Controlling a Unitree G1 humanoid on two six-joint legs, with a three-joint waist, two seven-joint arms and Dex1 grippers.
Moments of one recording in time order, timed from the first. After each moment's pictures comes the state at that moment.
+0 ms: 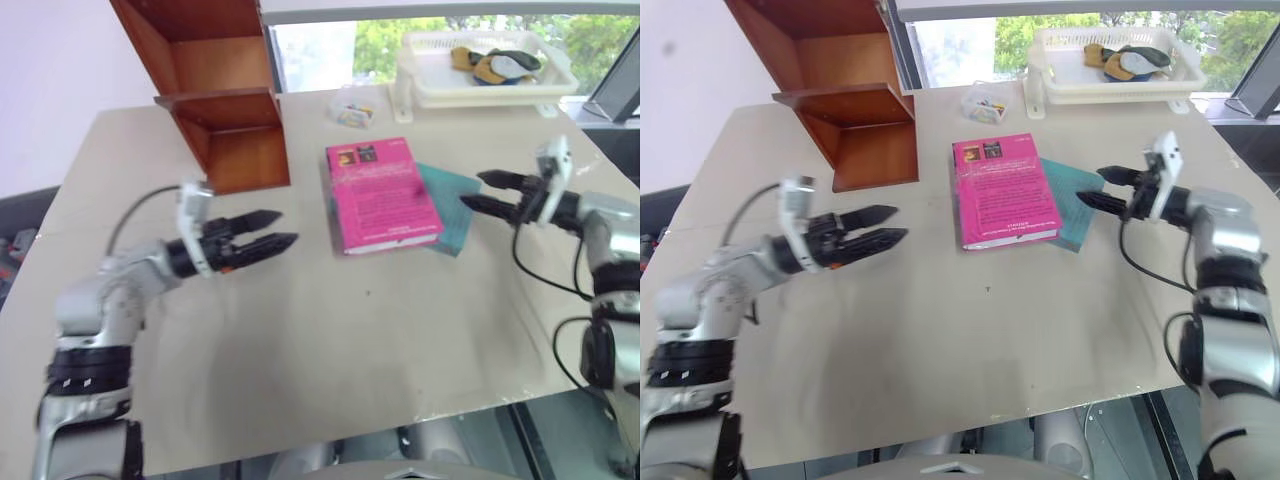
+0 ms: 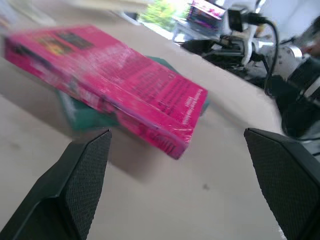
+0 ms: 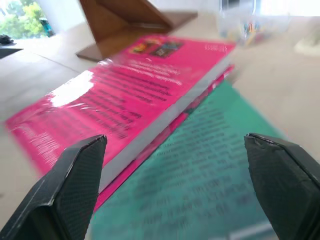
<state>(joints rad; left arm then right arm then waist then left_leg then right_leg) -0.46 0.64 0.15 0.08 -0.78 0.74 -1.04 -0.70 -0.66 -0.22 0.53 0.30 0.31 1.32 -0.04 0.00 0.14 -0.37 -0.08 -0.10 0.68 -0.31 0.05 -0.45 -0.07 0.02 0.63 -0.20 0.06</state>
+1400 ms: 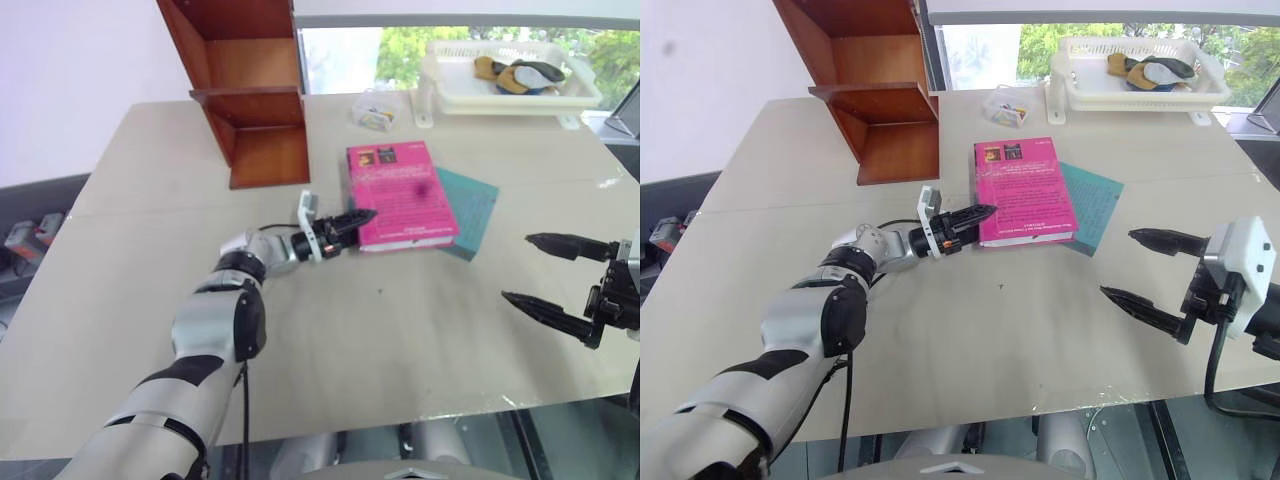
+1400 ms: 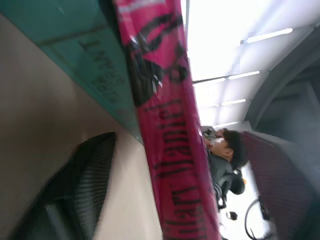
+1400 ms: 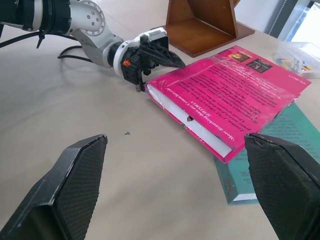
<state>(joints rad) -1.08 0.24 0.30 1.29 -0.51 0.87 -1.10 0.17 -0.86 -0.61 -0.65 0.75 0.57 1.01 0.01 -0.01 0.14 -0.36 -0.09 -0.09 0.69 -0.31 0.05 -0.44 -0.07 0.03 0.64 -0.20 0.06</state>
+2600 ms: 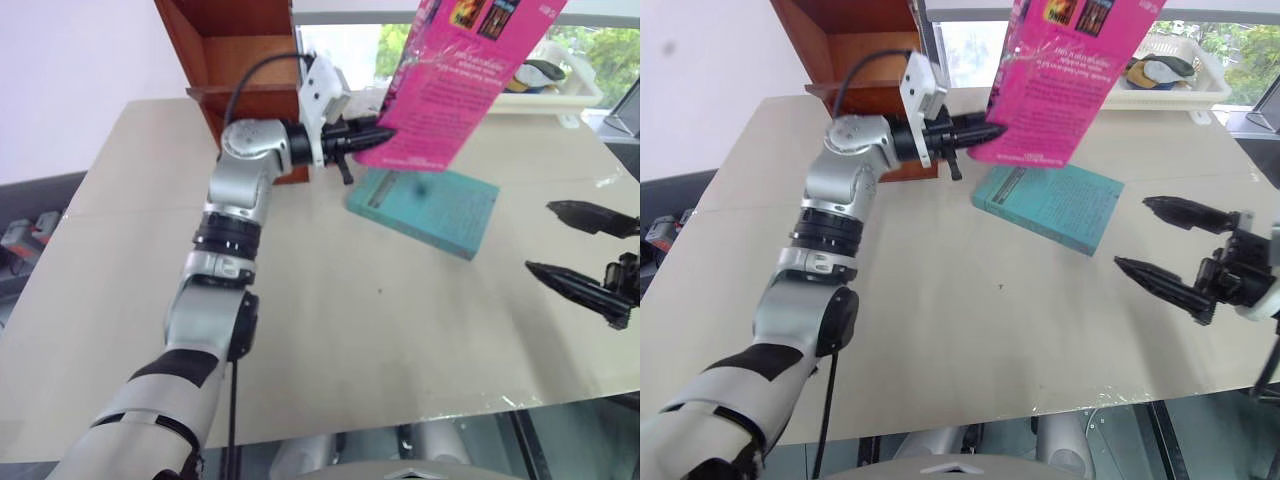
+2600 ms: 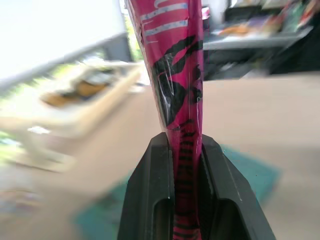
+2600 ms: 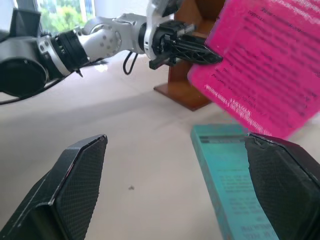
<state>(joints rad) -1.15 0.33 -0.03 0.56 -0.12 0.09 -1.07 0.08 -0.86 -0.69 -0.54 1.02 0.55 1.01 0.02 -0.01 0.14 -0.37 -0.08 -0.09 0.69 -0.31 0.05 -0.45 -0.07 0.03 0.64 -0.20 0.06</state>
